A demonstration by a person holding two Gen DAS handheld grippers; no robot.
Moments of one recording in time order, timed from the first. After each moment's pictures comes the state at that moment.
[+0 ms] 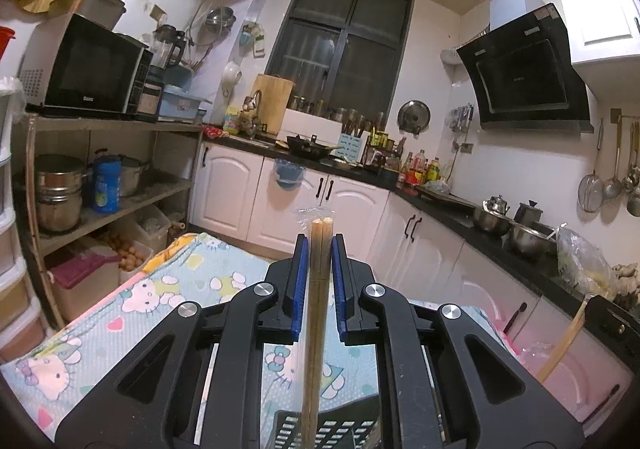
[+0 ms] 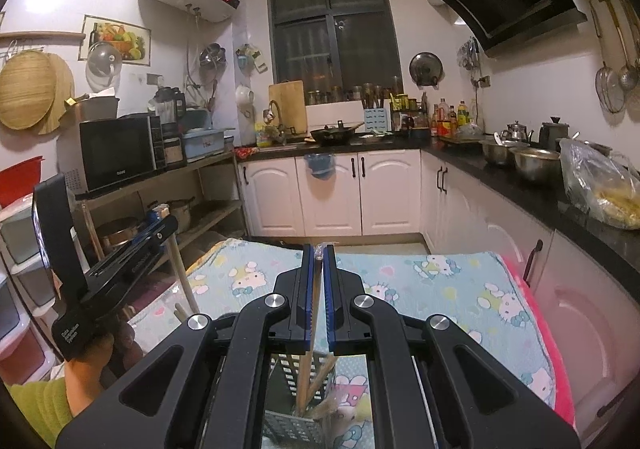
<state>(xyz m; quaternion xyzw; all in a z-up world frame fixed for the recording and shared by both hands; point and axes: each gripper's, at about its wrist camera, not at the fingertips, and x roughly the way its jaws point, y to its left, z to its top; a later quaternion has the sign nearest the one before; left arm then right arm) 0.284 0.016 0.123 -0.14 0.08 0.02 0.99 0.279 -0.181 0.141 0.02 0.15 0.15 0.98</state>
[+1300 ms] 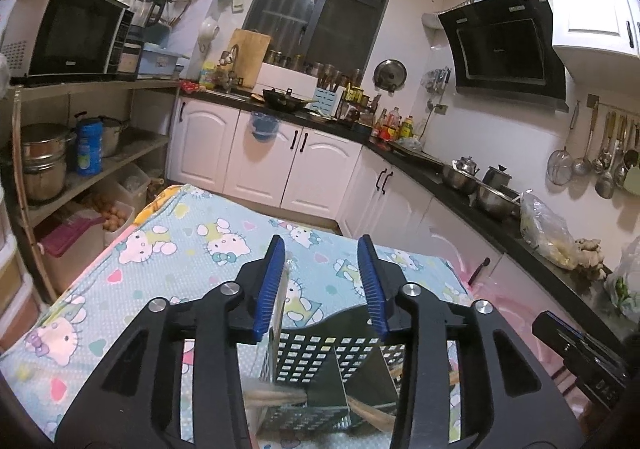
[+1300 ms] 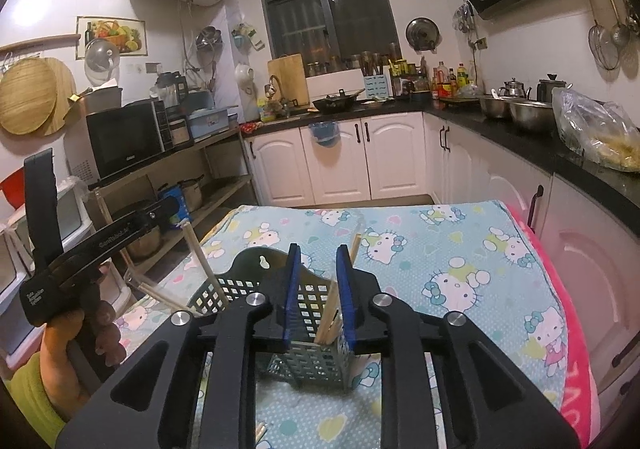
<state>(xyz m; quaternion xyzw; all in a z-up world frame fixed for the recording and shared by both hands) 0.240 0.024 0.116 -0.15 0.16 -0.05 0.97 0.236 -0.186 0.117 0.05 0.20 0.16 0.97</state>
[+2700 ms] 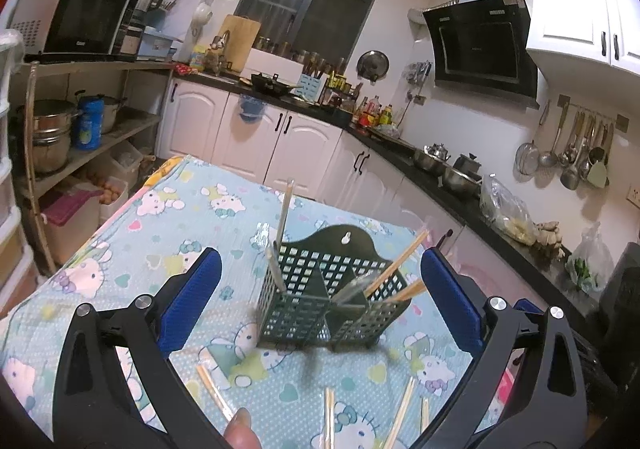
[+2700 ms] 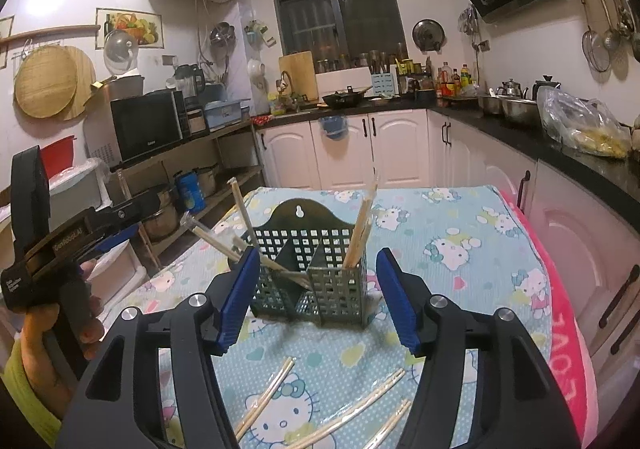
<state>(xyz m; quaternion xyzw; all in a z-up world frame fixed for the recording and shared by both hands) 0.140 0.033 0.109 -0.17 0.18 -0.09 0.96 0.140 -0.186 0.113 0.04 0.21 0.17 0.96</state>
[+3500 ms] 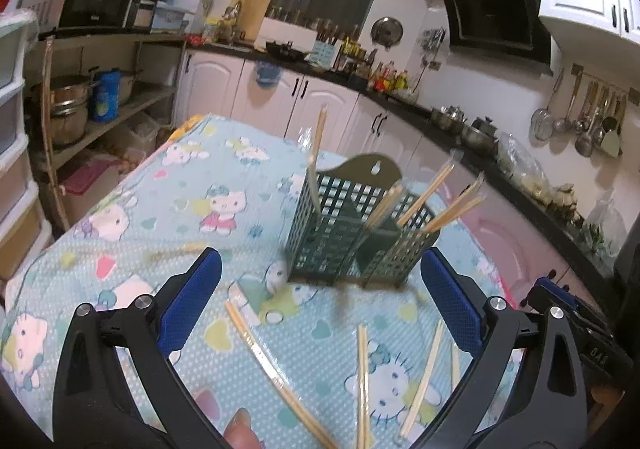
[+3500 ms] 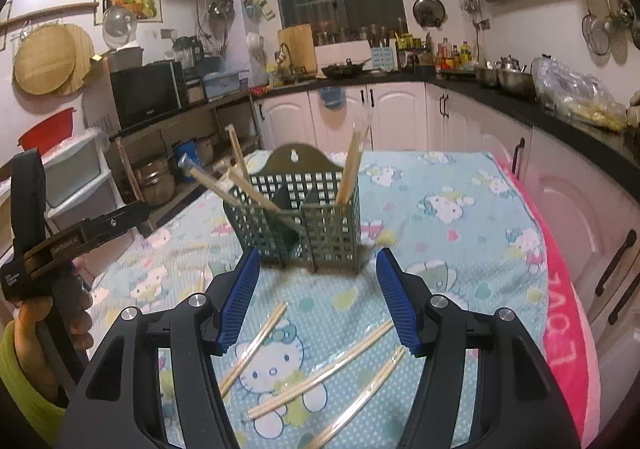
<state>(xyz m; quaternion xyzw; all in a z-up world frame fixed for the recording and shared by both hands) 0.110 0.040 0.061 -0.15 0.25 -0.07 0.95 0.117 -0.193 0.076 0.02 0.26 0.17 0.95</state>
